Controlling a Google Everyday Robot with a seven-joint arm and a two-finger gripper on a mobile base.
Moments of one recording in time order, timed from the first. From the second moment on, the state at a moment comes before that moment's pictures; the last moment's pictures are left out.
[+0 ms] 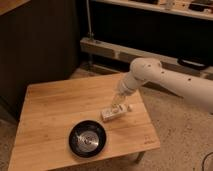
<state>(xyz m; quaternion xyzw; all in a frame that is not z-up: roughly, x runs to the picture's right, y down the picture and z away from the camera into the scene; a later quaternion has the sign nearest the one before) 0.063 0.039 0.761 -0.26 -0.22 0.15 0.93</state>
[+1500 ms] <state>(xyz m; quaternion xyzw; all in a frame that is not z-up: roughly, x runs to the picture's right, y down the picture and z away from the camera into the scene) 0.084 0.084 0.842 -0.26 -0.27 0.04 0.92</state>
